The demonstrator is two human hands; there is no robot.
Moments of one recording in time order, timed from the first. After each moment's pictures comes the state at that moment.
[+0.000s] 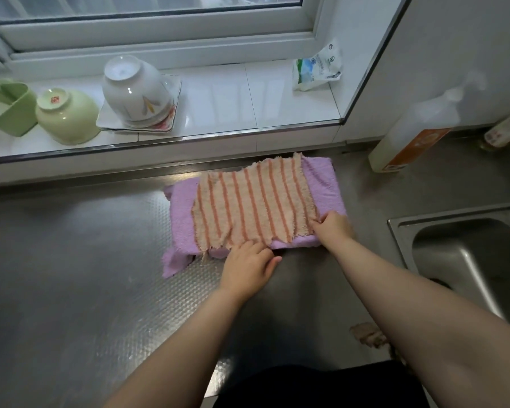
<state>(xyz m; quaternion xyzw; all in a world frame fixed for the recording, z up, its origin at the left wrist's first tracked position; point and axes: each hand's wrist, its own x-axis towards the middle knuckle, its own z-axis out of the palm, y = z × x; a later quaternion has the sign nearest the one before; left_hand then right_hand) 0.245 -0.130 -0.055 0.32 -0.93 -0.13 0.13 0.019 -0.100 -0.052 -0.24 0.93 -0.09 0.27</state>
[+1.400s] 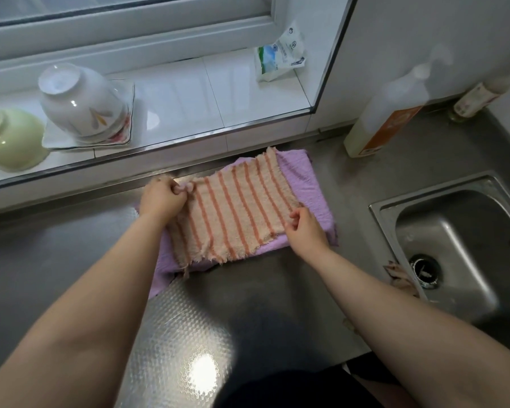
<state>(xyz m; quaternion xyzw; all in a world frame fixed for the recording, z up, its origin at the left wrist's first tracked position) 0.239 -0.323 -0.024 0.58 -0.78 -0.24 0.04 0.047 -0.092 -0.045 -0.27 0.89 -0.24 0.28</state>
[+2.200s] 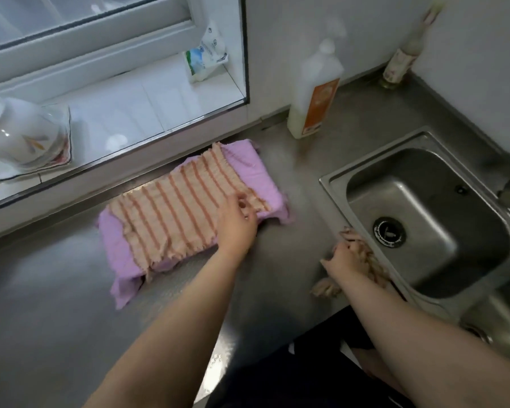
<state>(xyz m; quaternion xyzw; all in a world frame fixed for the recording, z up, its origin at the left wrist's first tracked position) 0.115 -0.107 -0.025 0.46 -0.77 -0.42 0.14 0.003 0.099 -0.077 -0.09 0.95 -0.04 0.29</state>
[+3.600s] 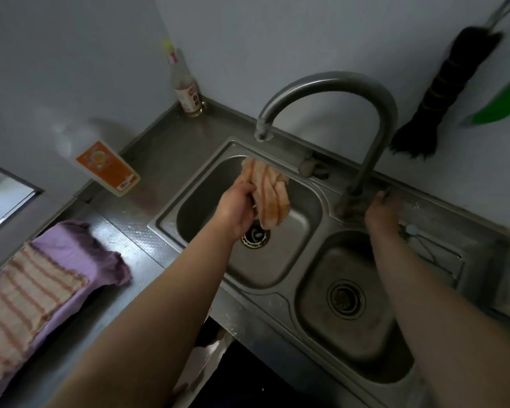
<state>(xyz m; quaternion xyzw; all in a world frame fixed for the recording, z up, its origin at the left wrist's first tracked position) -0.172 0.242 0.069 0.25 -0.47 -0.84 -0.07 -0.242 0.495 -0.019 0.29 0.80 -0.53 0.02</state>
